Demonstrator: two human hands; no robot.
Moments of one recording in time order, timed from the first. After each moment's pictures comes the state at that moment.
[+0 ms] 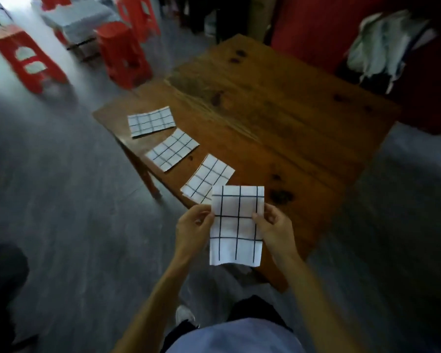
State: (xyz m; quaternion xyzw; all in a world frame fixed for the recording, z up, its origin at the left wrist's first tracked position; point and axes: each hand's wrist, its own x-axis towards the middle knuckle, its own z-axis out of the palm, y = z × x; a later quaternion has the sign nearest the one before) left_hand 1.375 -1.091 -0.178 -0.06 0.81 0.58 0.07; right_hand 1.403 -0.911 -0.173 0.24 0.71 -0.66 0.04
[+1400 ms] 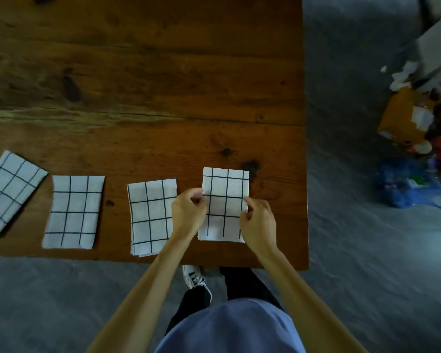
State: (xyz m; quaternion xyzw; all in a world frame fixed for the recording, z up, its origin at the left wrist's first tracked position) left_hand 1.191 -0.992 -0.277 0.17 0.88 0.32 0.33; right_hand 1.333 -0.908 -0.282 0.53 0.75 -0.39 0.01
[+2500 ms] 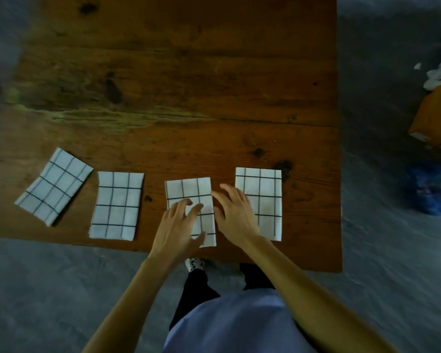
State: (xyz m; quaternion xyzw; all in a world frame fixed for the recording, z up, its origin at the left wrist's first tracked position) left_hand 1.147 -1.095 -0.256 0.47 0.86 0.04 0.21; right_hand 1.248 -0.958 -0.275 0.29 0.90 -0.33 0.06
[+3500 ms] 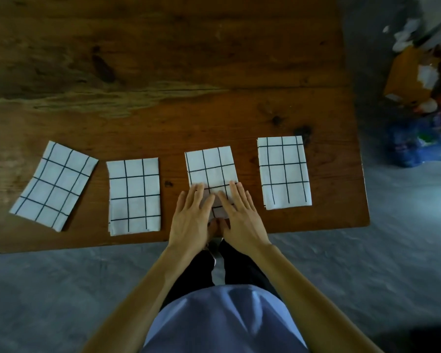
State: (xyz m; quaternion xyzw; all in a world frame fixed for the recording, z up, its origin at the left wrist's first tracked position) left_hand 1.105 -1.154 -0.289 0.55 0.80 0.02 0.22; right_hand 1.230 -1.067 -0.297 0.32 0.90 -0.28 0.13
